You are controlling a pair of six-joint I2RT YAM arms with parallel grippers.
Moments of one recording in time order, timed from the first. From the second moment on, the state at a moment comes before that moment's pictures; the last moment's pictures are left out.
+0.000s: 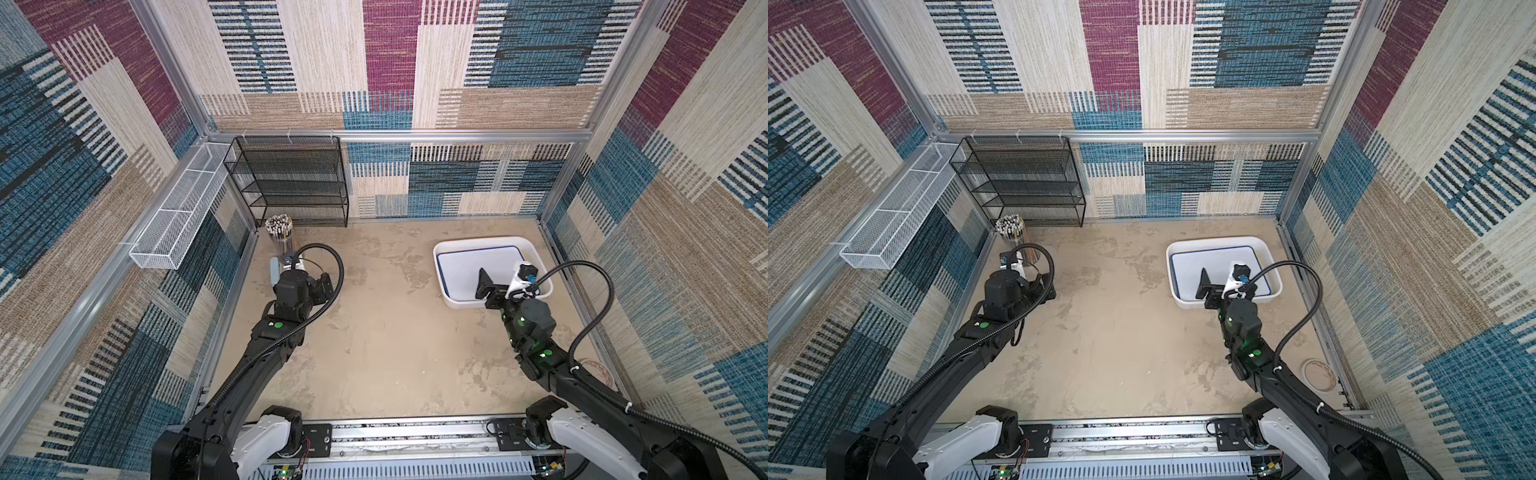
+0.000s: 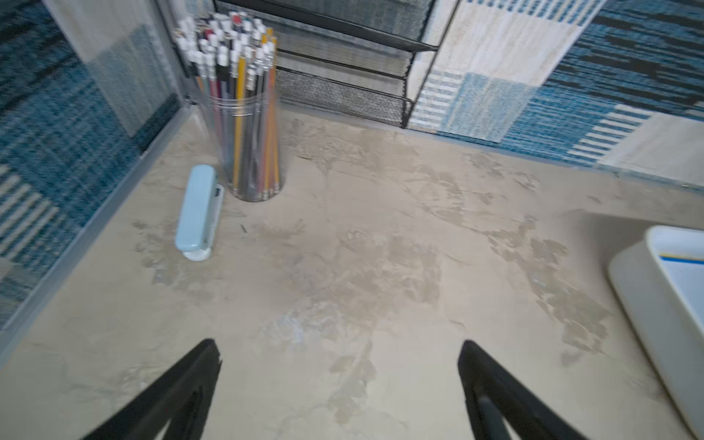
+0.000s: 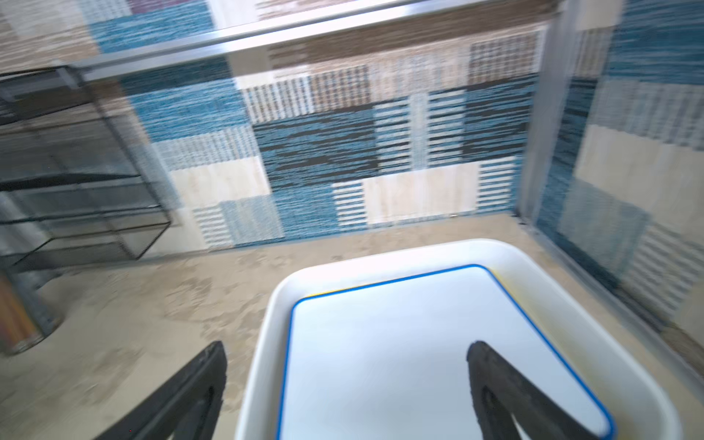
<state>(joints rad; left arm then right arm) -0.21 1.04 0.70 -0.15 -0.27 -0.28 0.39 0.86 0.35 0.47 0.40 0.18</state>
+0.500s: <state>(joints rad) 0.04 1.15 0.57 0.01 -0.35 -0.23 0.19 0.94 0.07 0.83 0.47 0.12</state>
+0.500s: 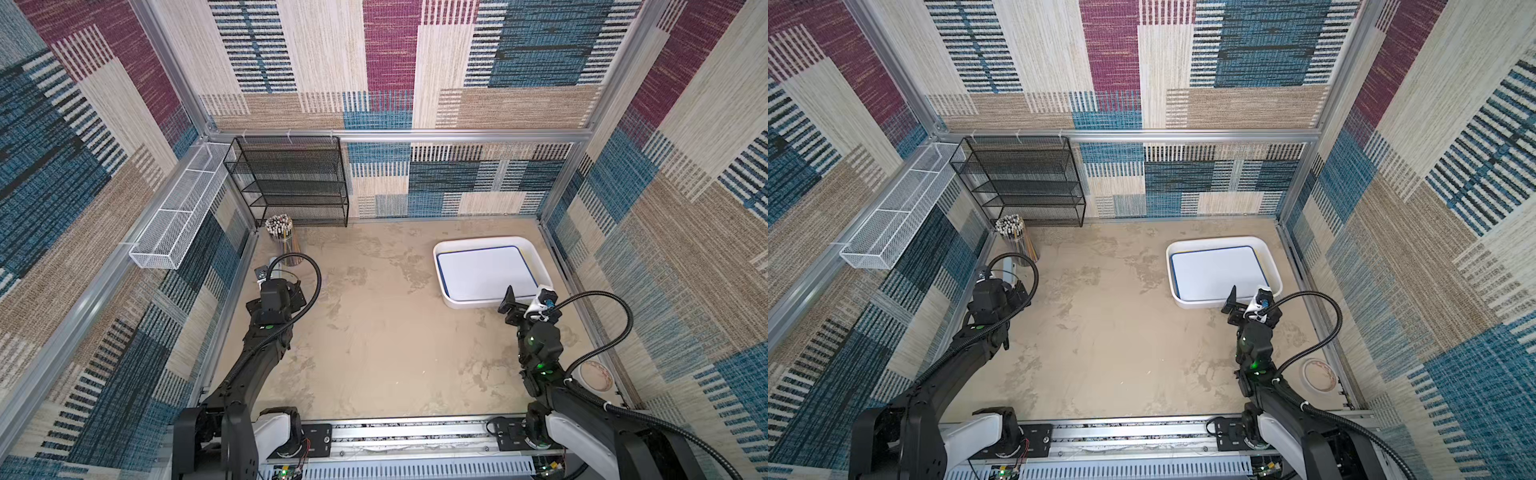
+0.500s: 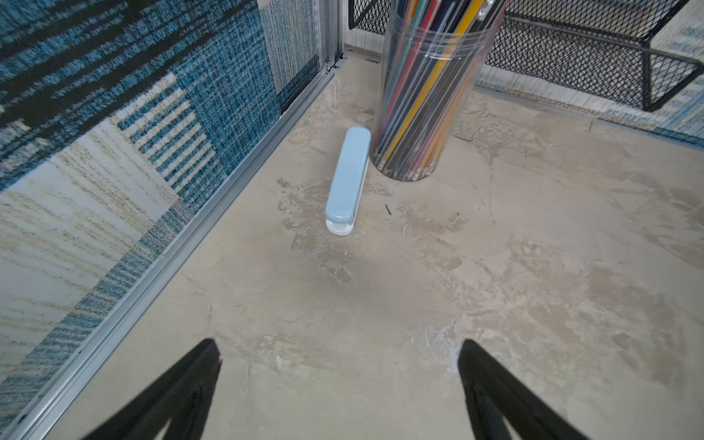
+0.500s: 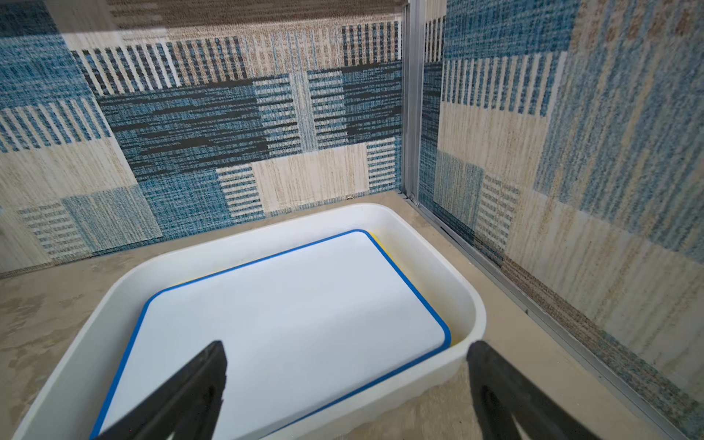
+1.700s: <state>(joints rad) 0.03 1.53 0.48 0.58 0.01 0.00 0.06 1.54 0.16 1.34 0.21 0.03</state>
